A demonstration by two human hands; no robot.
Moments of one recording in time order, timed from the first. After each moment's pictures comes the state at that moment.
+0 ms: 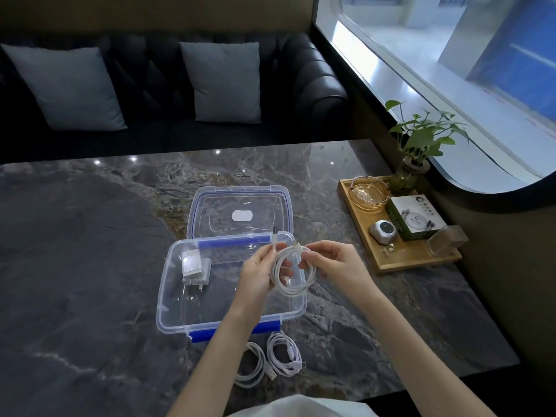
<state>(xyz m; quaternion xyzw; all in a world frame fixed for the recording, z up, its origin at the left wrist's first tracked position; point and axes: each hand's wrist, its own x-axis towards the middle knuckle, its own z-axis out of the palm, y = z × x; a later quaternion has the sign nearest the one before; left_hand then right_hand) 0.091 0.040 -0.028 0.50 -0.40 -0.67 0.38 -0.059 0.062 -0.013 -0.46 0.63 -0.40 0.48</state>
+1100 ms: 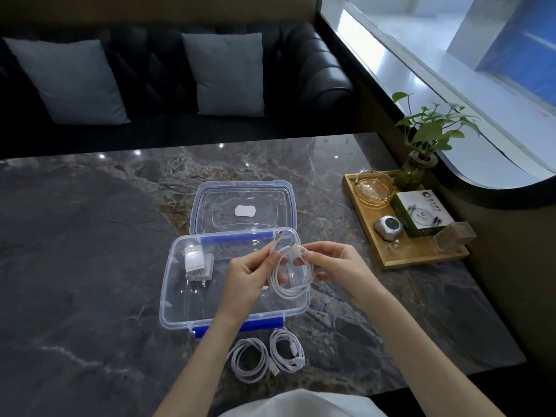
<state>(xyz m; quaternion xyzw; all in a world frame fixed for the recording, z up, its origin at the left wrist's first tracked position) 0.114 0.046 -0.026 0.47 -0.51 -0.59 0.40 -0.061 0.059 -0.019 -0.38 0.59 -0.40 0.59</state>
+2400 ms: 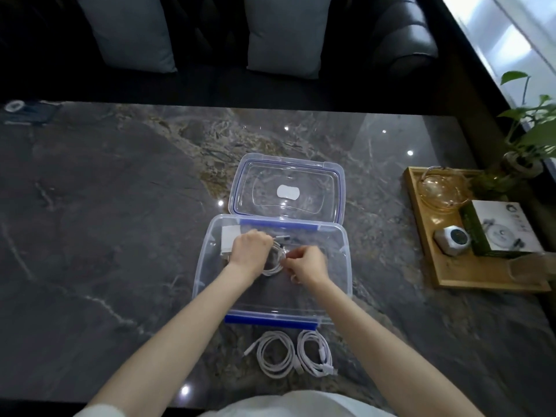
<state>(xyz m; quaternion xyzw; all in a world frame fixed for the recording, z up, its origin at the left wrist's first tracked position) 0.160 -0.042 -0.106 0.59 -0.80 -0.07 -0.09 0.037 -0.013 -0.122 -0.39 0.72 -0.22 0.53</state>
